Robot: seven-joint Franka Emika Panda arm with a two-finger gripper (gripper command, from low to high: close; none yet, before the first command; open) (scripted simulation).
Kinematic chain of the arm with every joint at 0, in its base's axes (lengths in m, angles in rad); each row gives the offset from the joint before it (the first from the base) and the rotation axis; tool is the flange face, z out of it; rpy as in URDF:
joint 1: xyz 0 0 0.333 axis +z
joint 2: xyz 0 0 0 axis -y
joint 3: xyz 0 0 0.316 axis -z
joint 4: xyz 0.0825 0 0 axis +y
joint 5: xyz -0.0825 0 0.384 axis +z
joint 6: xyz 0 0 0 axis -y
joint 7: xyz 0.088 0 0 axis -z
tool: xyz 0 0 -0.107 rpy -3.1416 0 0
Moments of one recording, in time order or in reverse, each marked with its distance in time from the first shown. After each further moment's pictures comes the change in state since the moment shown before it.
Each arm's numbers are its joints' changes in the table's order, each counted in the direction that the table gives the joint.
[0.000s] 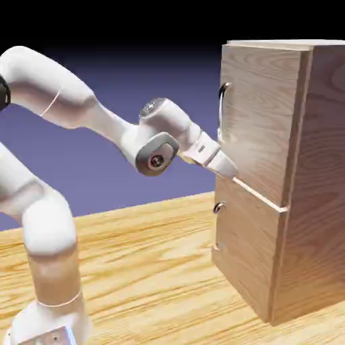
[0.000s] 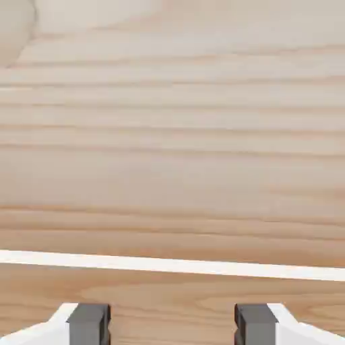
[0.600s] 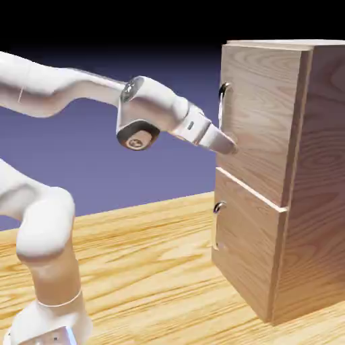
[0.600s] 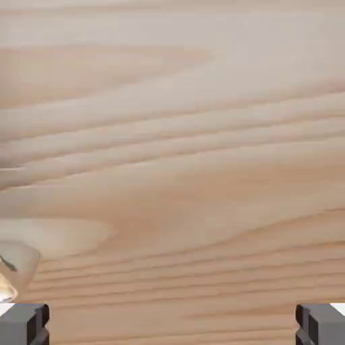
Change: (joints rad) arm -0.239 0.197 -0.279 -0.061 0.783 -0.056 -0.517
